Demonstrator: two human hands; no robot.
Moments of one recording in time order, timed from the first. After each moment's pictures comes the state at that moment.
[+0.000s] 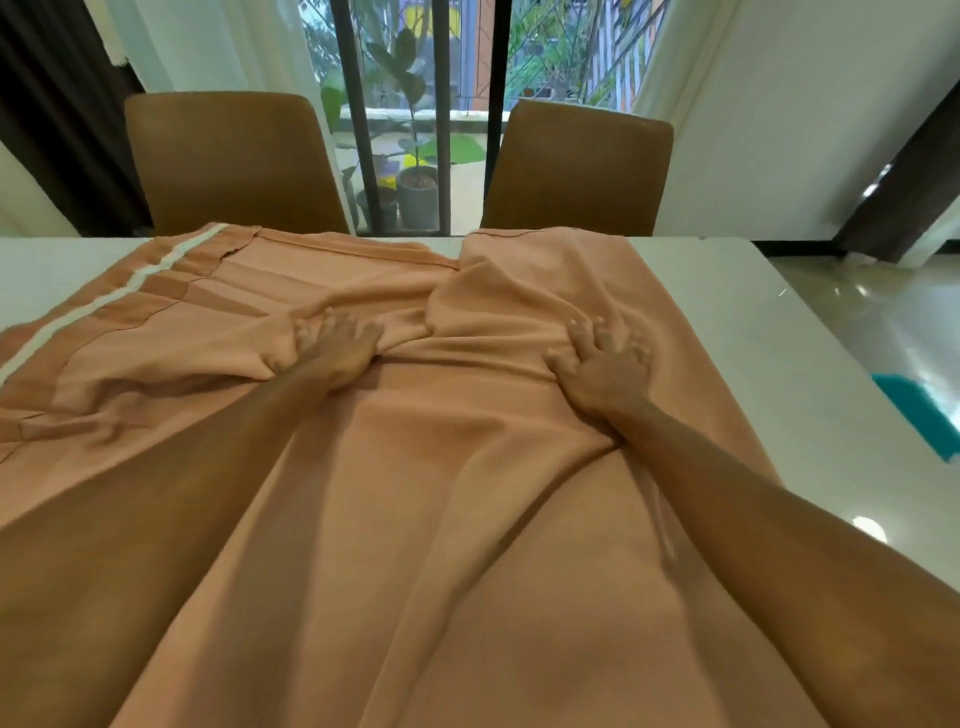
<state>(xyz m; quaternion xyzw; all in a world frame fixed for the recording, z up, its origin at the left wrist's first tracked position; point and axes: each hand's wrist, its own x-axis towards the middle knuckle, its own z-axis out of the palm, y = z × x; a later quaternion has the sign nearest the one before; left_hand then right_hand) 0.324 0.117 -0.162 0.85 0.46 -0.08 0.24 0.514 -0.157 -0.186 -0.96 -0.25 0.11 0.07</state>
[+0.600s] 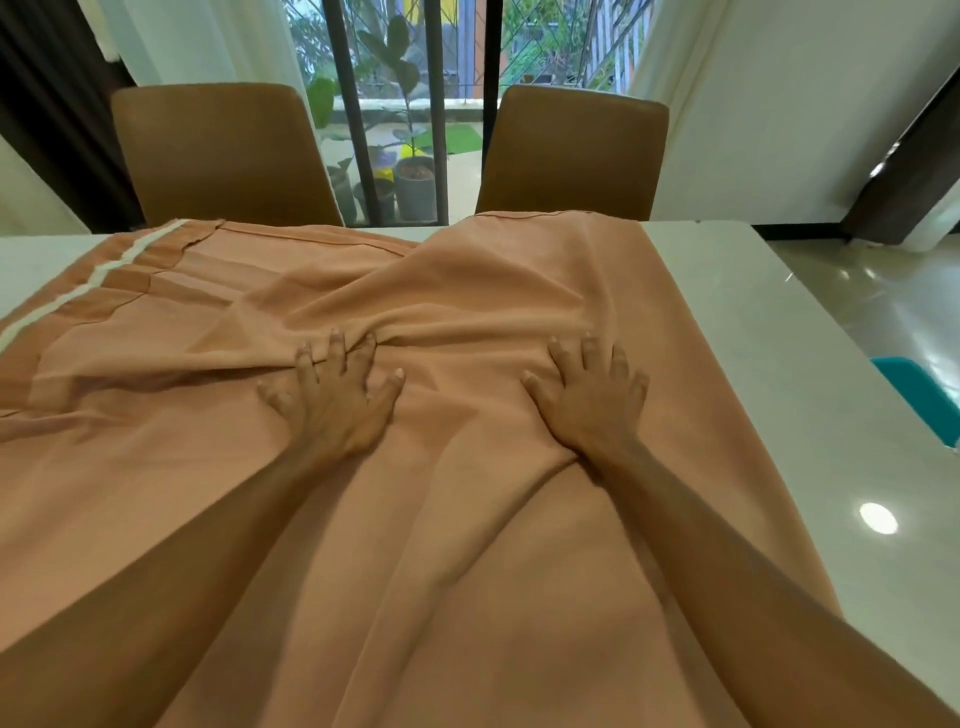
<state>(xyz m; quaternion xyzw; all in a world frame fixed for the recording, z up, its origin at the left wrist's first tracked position) 0.289 0.054 -0.207 0.91 0.41 0.02 0.11 0.461 -0.180 -0.190 -0.96 -0.26 0.06 0.10</state>
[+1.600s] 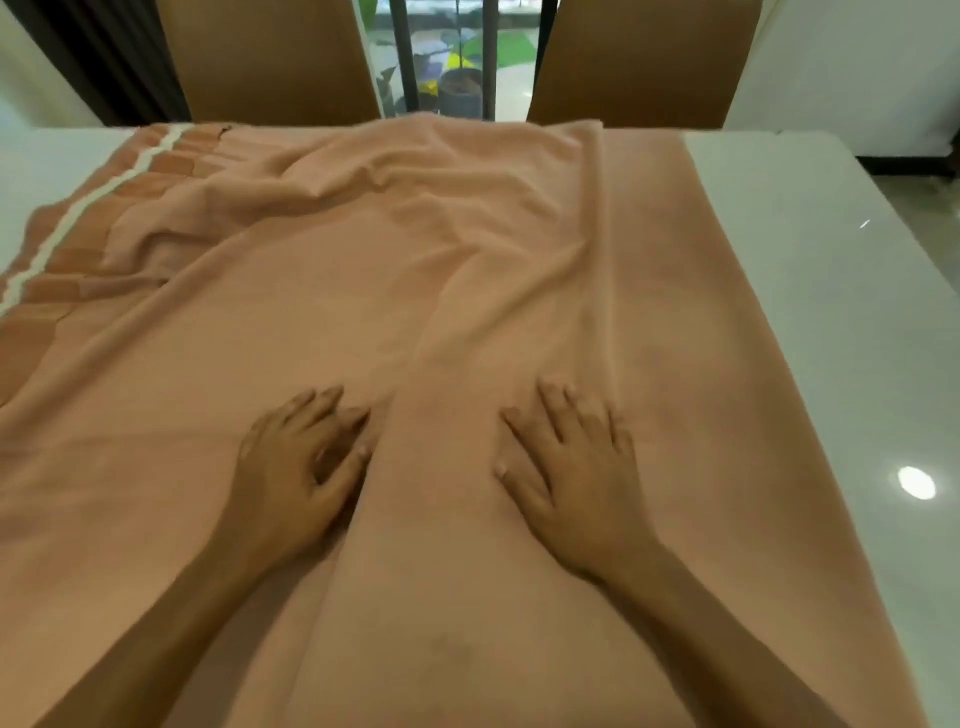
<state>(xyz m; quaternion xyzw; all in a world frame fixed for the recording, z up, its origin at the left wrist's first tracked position) 0.096 -0.037 -0.187 0.93 0.32 0.10 0.17 0.292 -0.261 -0.199 -0.87 -0.46 0.04 0.15</state>
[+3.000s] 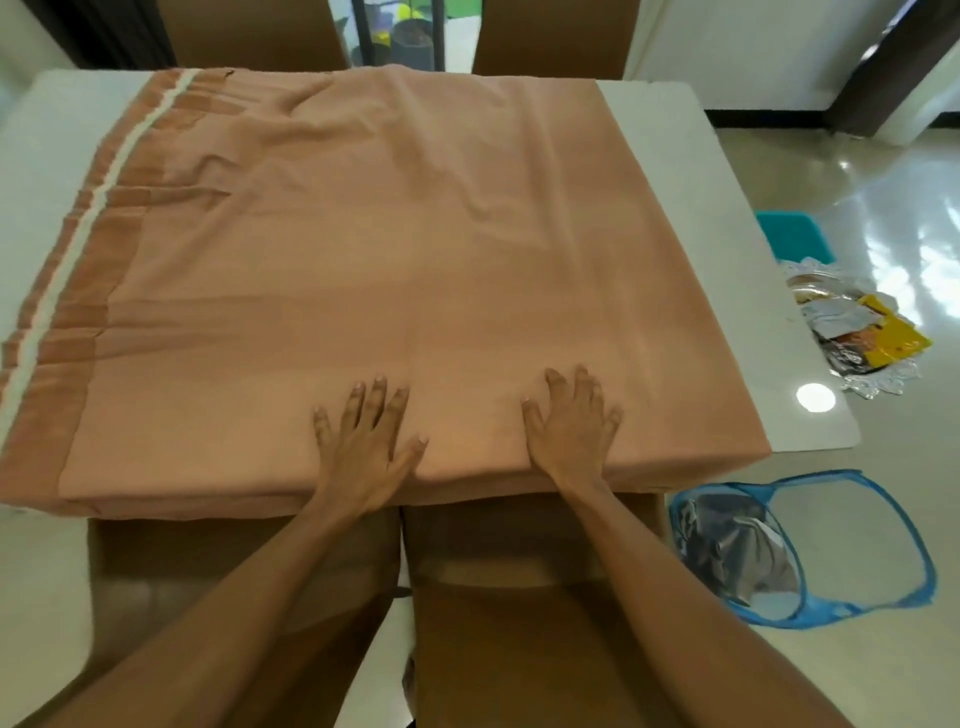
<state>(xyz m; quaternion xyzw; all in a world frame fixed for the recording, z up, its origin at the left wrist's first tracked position) -0.030 -0.230 -0.174 0.94 0.30 -0.09 0.14 0.150 -0.421 -0.169 -0.96 -0.21 0.10 0.13</state>
